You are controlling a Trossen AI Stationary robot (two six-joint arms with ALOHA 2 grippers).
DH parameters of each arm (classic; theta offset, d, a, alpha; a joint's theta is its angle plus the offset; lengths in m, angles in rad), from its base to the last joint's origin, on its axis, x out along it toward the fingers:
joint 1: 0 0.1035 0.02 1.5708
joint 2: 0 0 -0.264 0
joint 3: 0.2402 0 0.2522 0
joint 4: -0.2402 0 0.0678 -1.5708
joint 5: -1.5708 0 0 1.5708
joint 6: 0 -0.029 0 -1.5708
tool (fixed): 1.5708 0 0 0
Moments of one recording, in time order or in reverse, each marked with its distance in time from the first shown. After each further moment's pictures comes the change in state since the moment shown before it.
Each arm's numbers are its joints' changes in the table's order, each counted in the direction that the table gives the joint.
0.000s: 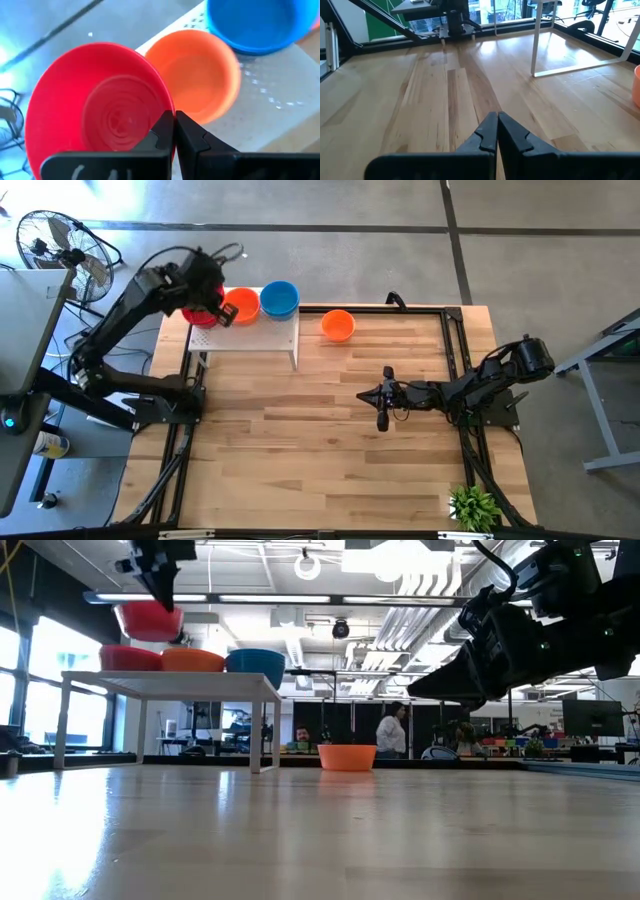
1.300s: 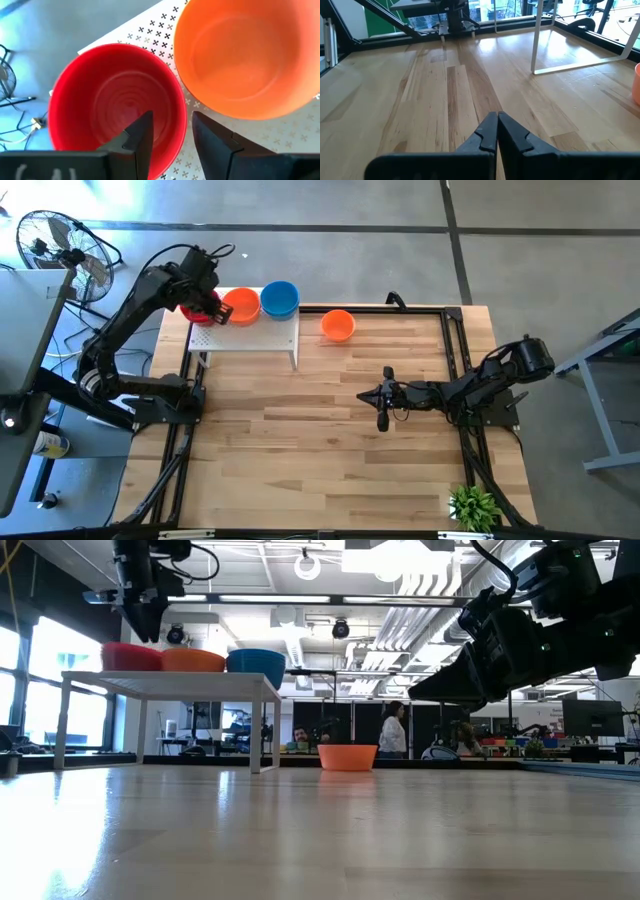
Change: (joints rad) left arm 0.243 -0.011 -0.168 0.054 -0.107 -0.069; right arm 0.000 0.000 0.000 -0.014 0.002 0.003
